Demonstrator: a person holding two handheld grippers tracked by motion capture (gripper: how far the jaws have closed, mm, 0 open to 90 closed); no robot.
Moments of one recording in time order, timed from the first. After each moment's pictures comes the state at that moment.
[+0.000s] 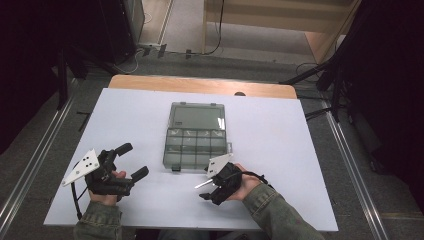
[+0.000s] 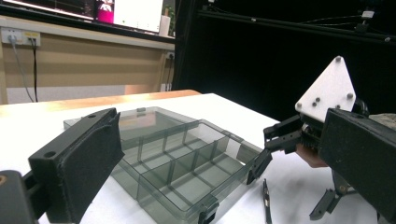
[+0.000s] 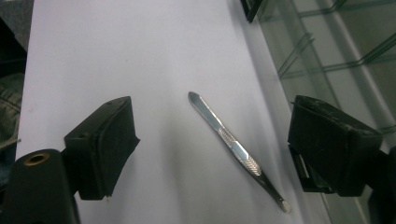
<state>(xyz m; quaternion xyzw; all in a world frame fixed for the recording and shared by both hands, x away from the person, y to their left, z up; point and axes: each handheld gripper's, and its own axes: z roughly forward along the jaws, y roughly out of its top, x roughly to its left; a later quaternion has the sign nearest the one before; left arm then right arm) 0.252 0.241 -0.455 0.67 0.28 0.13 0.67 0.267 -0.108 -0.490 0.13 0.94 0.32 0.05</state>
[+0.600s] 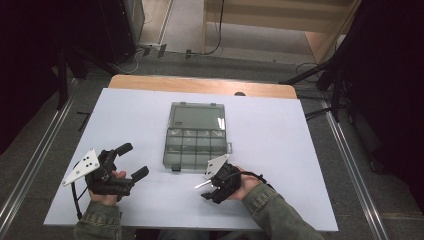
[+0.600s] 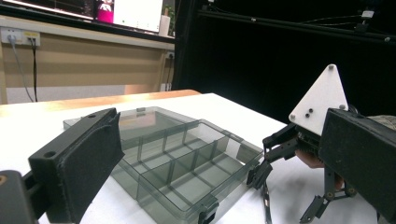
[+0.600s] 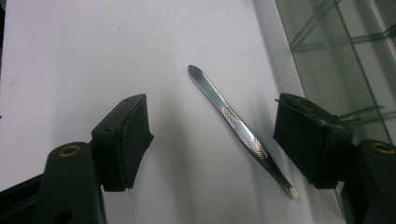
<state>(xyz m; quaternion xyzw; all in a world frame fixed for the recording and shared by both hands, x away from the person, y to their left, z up) 0.252 0.241 -0.455 0.67 0.28 0.13 0.67 0.270 -0.106 -0.497 0.13 0.95 0.29 0.04</state>
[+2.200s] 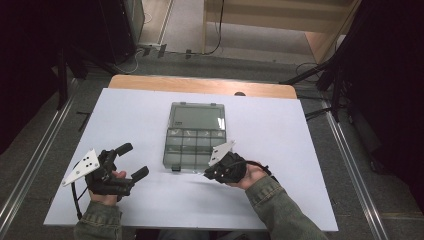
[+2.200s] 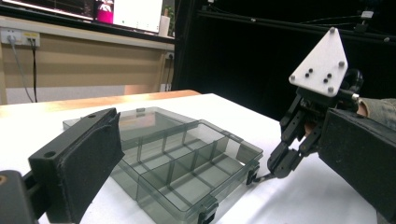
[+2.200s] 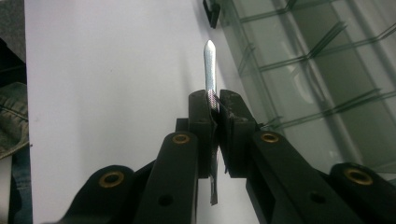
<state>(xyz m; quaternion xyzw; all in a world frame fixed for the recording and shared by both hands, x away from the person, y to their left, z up) 0.252 0.240 -0.455 0.67 0.28 0.13 0.68 0.280 -0.116 -0.456 0.17 0.94 0.30 0.05</state>
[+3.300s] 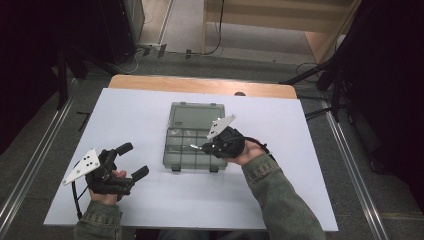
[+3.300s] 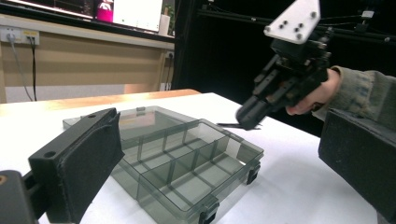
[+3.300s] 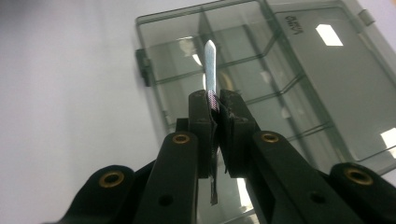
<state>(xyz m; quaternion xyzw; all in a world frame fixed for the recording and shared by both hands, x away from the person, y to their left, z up) 0.254 0.240 -0.456 0.67 0.28 0.13 0.67 0.327 -0.114 -0.418 0.19 0.92 0.32 0.09</state>
